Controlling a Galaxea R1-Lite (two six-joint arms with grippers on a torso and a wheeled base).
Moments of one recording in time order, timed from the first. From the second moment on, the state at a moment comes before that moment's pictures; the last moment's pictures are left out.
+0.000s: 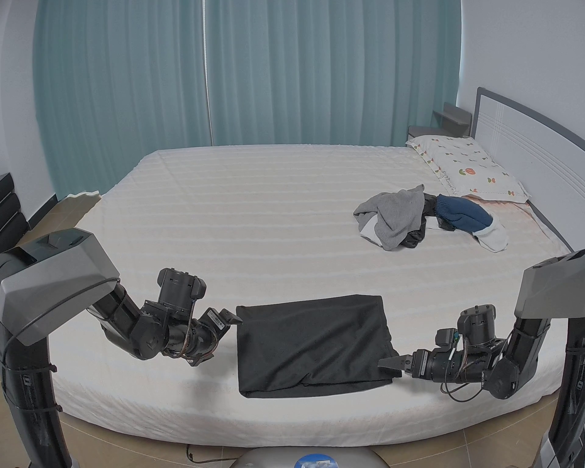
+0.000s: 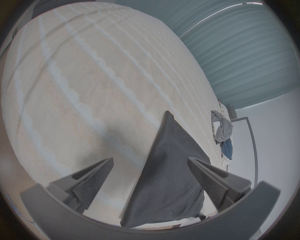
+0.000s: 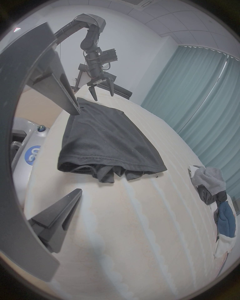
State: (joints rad) left arm -0.32 2.20 -0.89 -0.49 -0.09 -1.08; right arm 0.27 2.25 -0.43 -1.17 0.43 0.55
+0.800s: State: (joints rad) left arm -0.32 2.21 -0.90 -0.49 -0.09 -1.07; right arm 0.27 2.26 -0.41 -1.18 0.38 0.61
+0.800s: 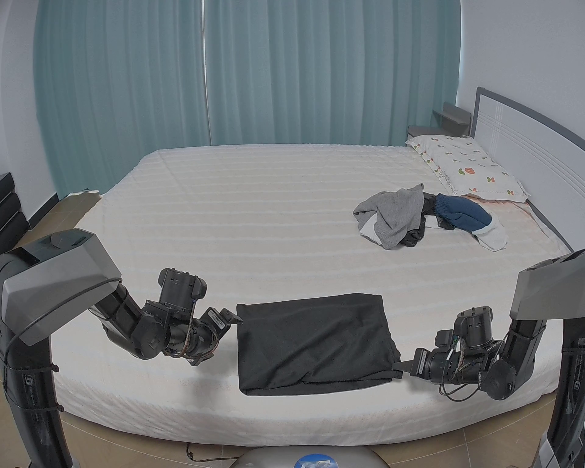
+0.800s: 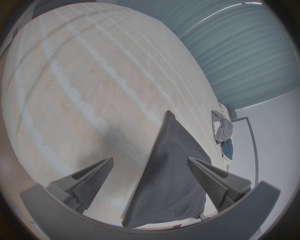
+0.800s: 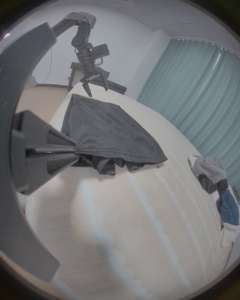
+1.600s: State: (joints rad) left arm -0.38 2.19 -0.81 -0.49 -0.12 -0.98; right arm 0.23 2.24 -0.34 -1.19 0.40 0.50
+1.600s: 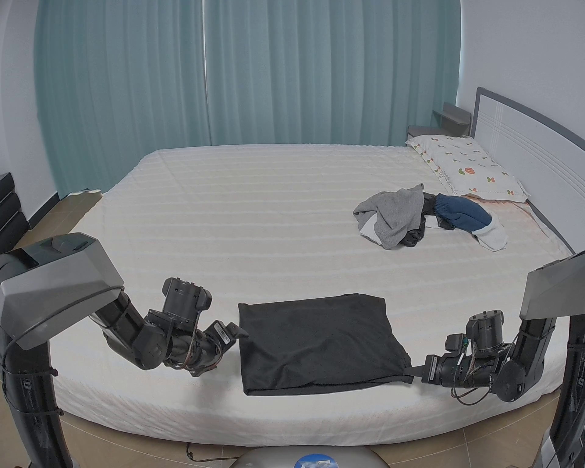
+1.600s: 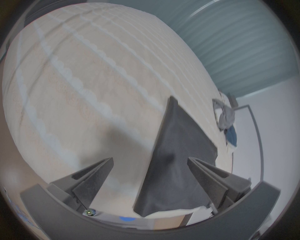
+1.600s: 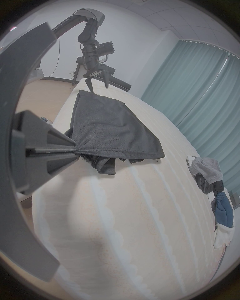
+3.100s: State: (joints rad) left arm -0.55 2.23 -0.68 -0.67 0.01 -0.88; right arm 0.24 2.25 -0.36 -1.19 0.40 0.51
